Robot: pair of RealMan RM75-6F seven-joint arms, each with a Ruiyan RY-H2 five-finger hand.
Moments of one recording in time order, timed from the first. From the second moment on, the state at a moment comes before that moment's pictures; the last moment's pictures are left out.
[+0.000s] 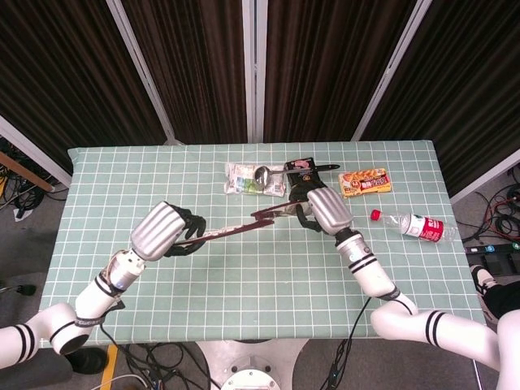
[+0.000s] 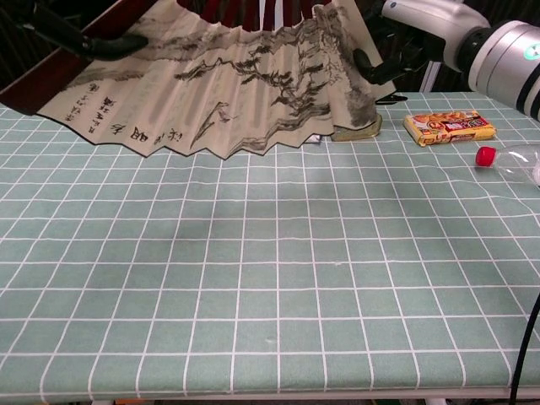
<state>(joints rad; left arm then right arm) -0.67 -1.33 -0.14 -1.57 1.69 1.27 -0.12 0.79 -1.50 0.25 -1.45 -1.23 1.02 0.05</state>
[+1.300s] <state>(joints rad) -0.60 -1.66 -0.02 -1.13 1.86 1.44 0.51 0.56 -1.85 0.14 -0.80 -1.55 1.60 -0.06</state>
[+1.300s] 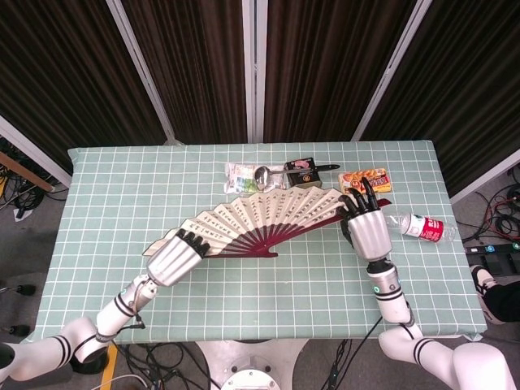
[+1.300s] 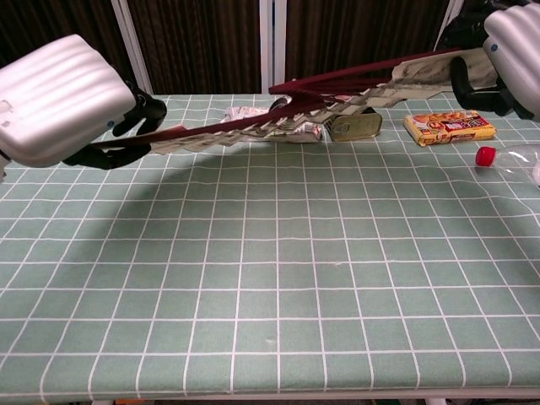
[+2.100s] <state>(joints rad) -0.62 -1.52 -0.02 -1.58 1.52 1.01 0.53 0.41 -1.68 0.07 -1.23 -1.42 1.36 -0.28</state>
